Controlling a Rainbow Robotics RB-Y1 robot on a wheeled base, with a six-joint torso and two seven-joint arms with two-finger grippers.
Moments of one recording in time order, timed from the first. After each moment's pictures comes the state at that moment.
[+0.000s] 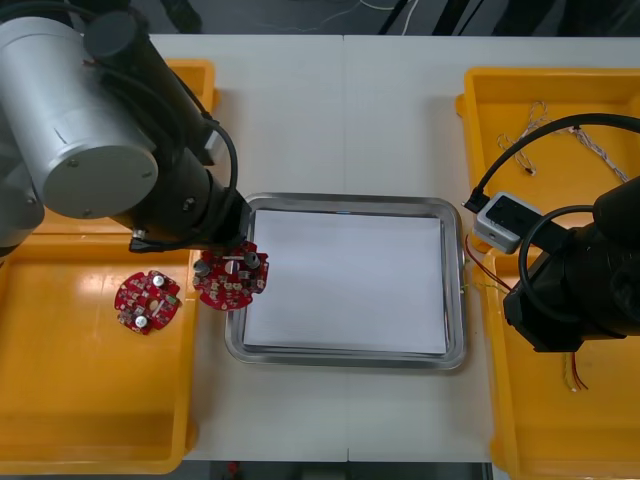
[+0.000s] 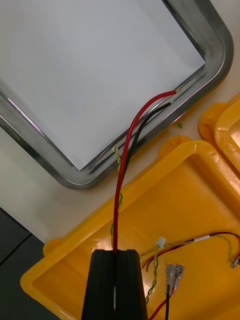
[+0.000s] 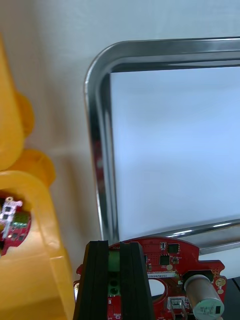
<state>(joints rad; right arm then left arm) -0.46 -0.95 0.26 -2.56 -1.01 1.92 1.26 -0.73 0.71 -0.46 -2.11 0.87 1.82 -0.65</state>
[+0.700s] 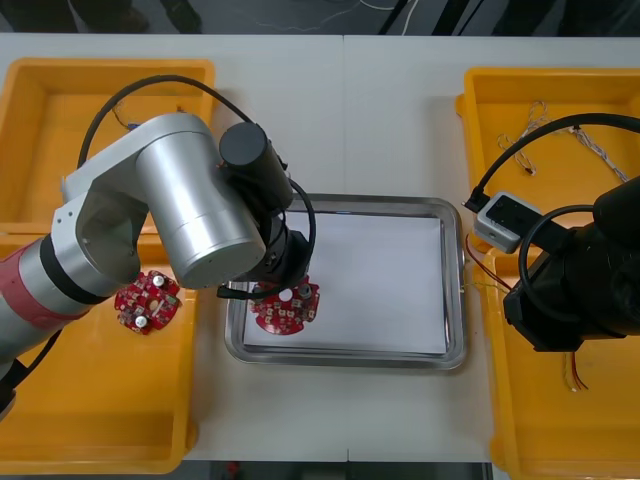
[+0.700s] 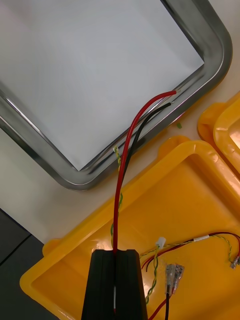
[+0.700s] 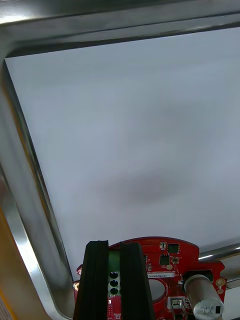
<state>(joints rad) -0.46 -0.95 0.26 -2.56 -1.01 1.92 1.26 -0.73 0.58 -0.72 -2.02 0.64 1.68 -0.63</state>
